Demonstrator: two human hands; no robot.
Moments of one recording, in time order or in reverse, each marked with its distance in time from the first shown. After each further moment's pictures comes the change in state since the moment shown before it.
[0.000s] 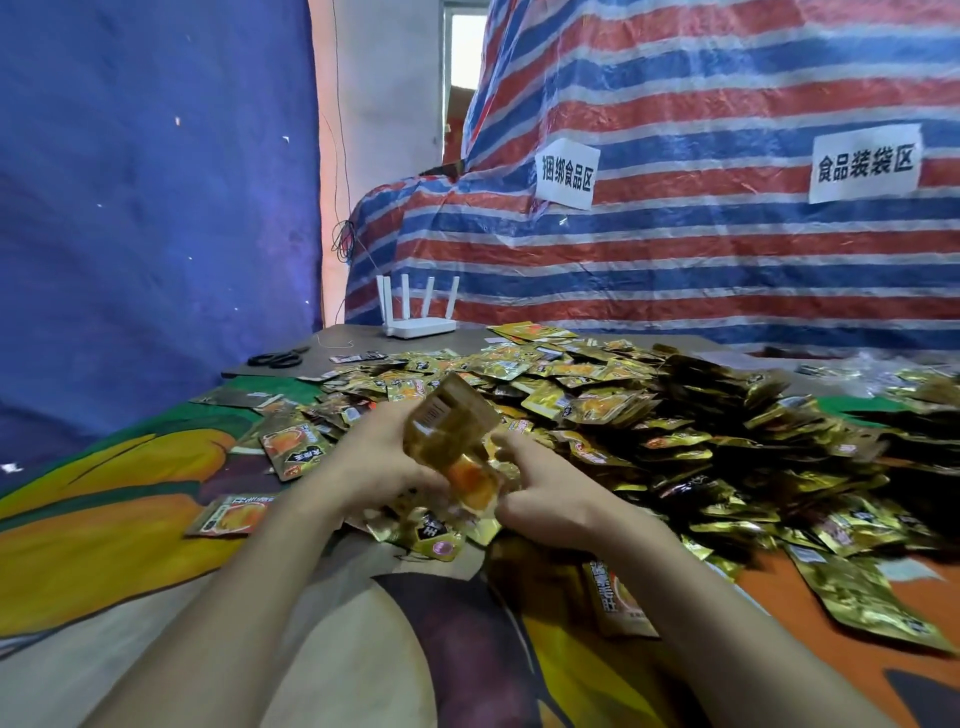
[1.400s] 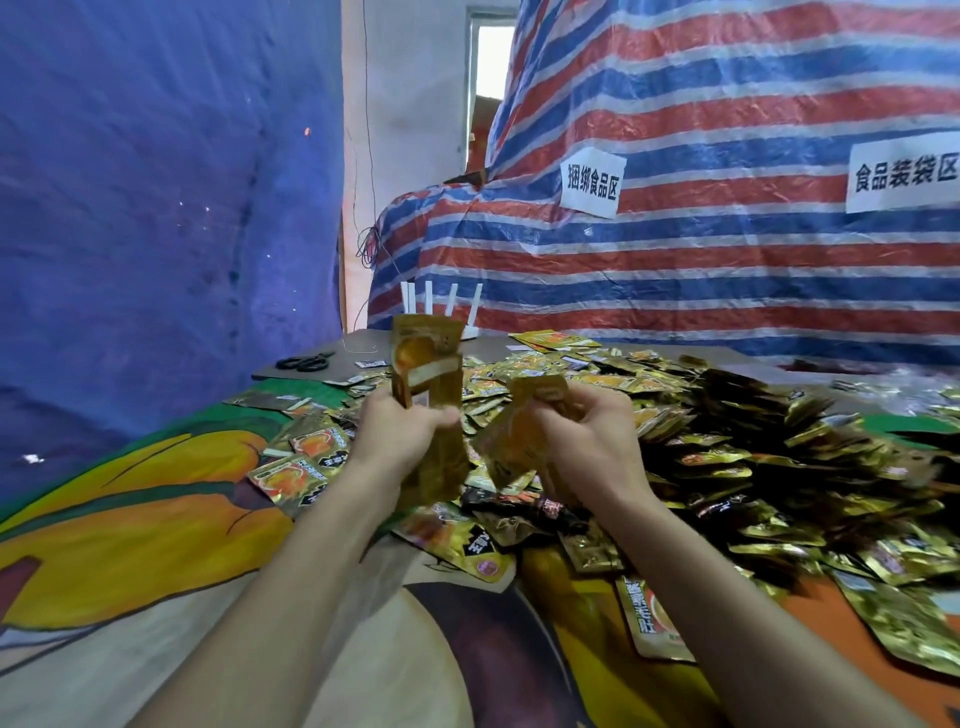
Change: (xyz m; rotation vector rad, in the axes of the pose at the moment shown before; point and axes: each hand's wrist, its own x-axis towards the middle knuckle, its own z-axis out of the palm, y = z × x) left_hand -0.001 0.024 -0.004 -0.612 0.393 -0.318; right_hand 0.014 -0.023 -0.007 0.437 0.609 -0.257
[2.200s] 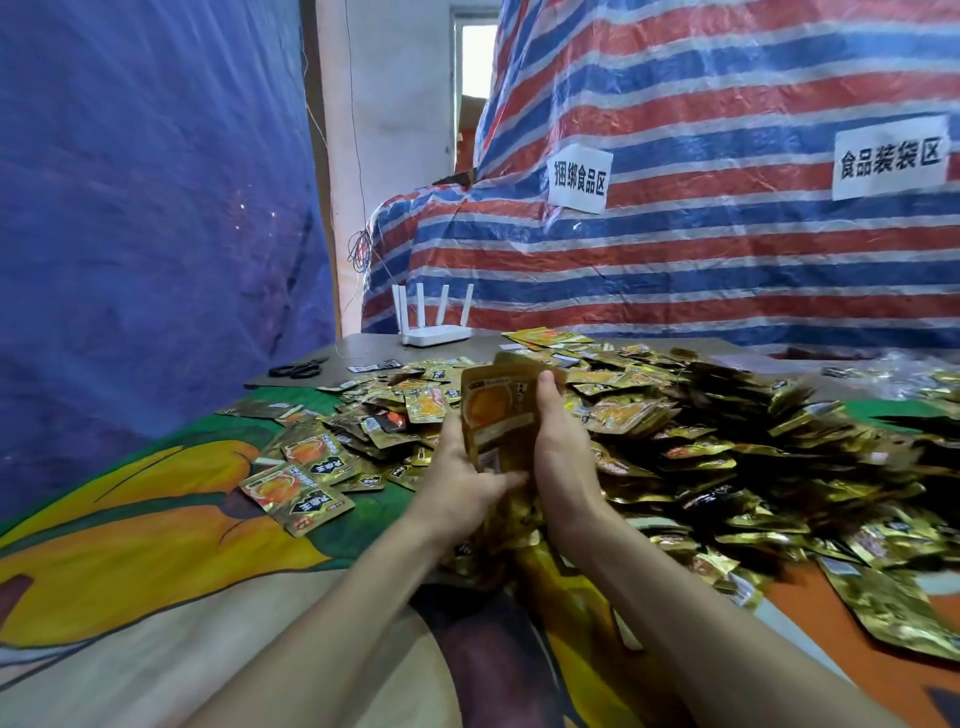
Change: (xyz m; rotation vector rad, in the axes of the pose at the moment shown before) left_hand -0.023 -0.037 0.046 0.000 -0.272 0.165; right_hand -0.008 0.010 0.023 0.444 0.033 0.315
